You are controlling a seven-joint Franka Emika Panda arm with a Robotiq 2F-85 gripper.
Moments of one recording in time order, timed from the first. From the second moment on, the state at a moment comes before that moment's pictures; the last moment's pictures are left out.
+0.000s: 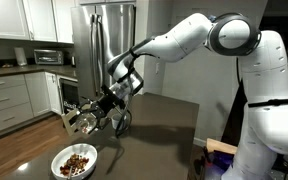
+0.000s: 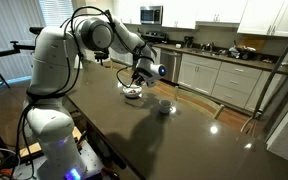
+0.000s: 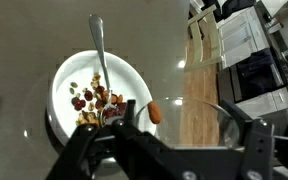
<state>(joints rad) 0.08 0.39 0.02 -1.93 1.36 2.11 0.14</state>
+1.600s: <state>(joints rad) 0.05 0.46 -0.03 -1.90 1.32 1.96 0.37</state>
